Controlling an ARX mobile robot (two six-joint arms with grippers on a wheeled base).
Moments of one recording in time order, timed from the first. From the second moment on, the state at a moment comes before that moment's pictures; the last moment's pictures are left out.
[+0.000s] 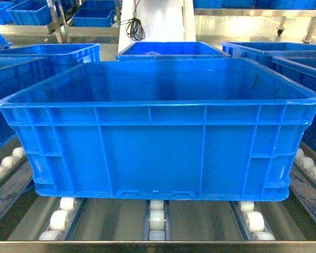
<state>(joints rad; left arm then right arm) 0.00 0.52 0.02 0.51 0.00 -0.02 0.00 0.50 0.01 0.49 0.00 0.01</state>
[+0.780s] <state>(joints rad) 0.00 0.36 0.02 0.36 0.00 -0.02 0.00 0.34 0.01 0.34 0.00 0.01</state>
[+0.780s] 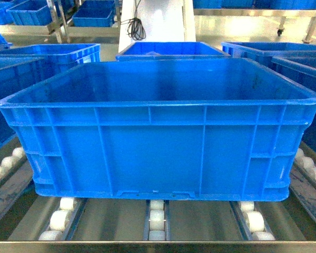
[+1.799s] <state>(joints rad) 0.00 0.01 0.02 -0.01 0.00 -0.02 0.00 0.00 0.01 0.00 0.00 0.01</state>
